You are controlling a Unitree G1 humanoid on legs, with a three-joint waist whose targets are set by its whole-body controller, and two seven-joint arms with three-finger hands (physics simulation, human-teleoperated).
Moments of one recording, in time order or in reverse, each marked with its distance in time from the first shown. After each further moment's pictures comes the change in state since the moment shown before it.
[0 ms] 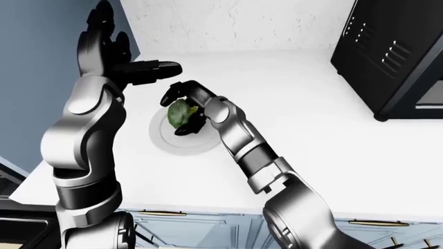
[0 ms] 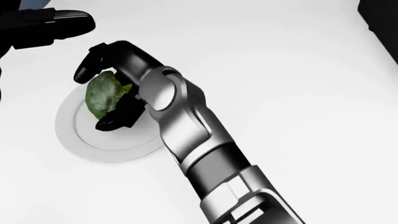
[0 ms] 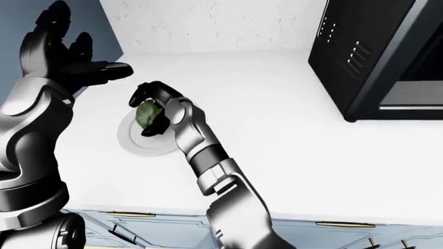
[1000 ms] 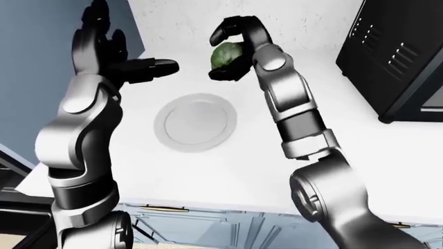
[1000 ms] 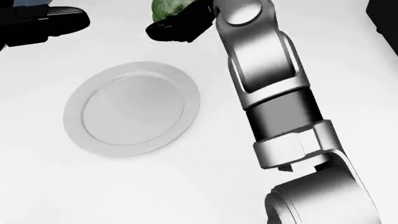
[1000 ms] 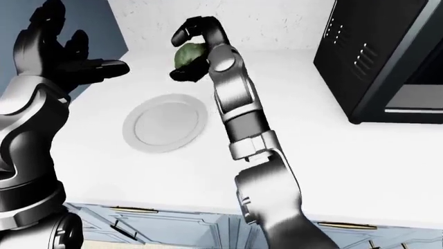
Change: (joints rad) left arm -0.003 0.018 0.007 0.001 -0.017 -0.004 0.006; right arm -0.130 -0.232 -0.151 -0.207 0.293 0.257 -0.187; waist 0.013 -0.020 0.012
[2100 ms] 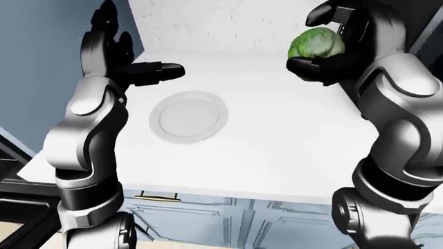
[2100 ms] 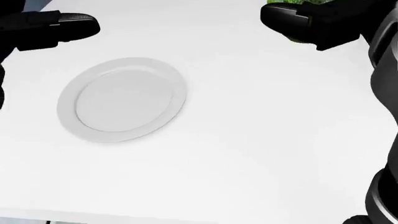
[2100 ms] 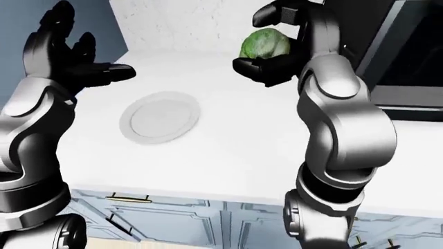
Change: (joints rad) left arm 0.006 -0.025 -0.016 -0.013 0.030 0.008 -0.022; right arm 0.323 -0.291 -0.156 -1.123 0.393 0.797 -0.175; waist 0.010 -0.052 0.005
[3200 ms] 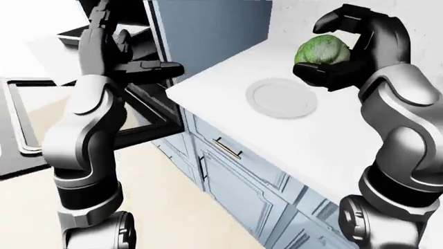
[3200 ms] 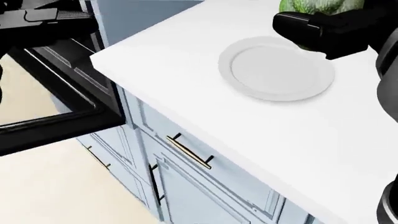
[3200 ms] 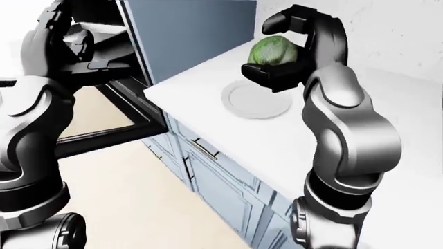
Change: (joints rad) left arm -0.006 0.003 0.003 0.000 0.005 -0.003 -0.008; right arm 0.075 -0.040 -0.026 0.004 0.106 -0.065 -0.077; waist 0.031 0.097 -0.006
